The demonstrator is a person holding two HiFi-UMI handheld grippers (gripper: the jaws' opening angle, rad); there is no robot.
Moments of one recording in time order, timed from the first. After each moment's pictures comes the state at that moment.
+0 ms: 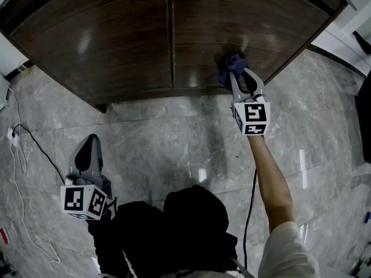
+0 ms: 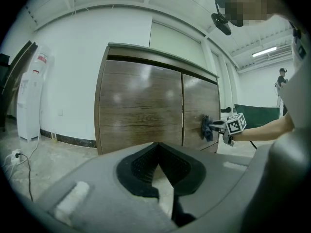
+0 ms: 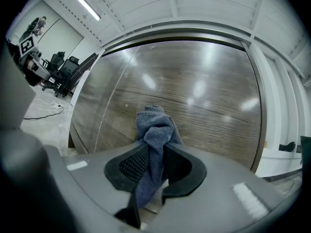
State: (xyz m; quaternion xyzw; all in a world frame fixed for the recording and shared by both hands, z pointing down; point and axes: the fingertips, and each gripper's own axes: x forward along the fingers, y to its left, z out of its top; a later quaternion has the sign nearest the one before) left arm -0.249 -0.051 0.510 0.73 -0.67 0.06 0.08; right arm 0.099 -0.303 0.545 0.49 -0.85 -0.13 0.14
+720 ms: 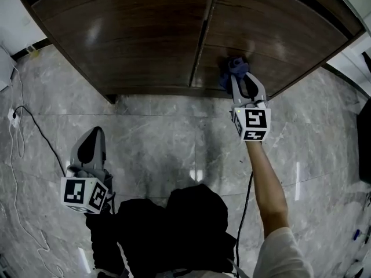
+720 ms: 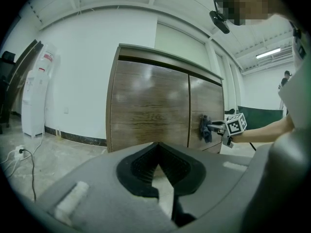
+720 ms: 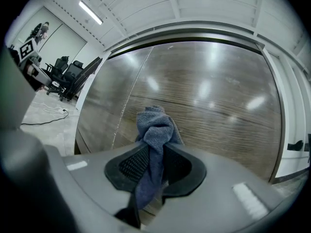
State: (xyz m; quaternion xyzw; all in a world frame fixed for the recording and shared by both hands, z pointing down) left arm -0.277 -0.038 0.516 0.72 -0.69 0.05 0.10; right arm 0.039 -0.291 0.541 0.46 -0.87 -0.13 0.12
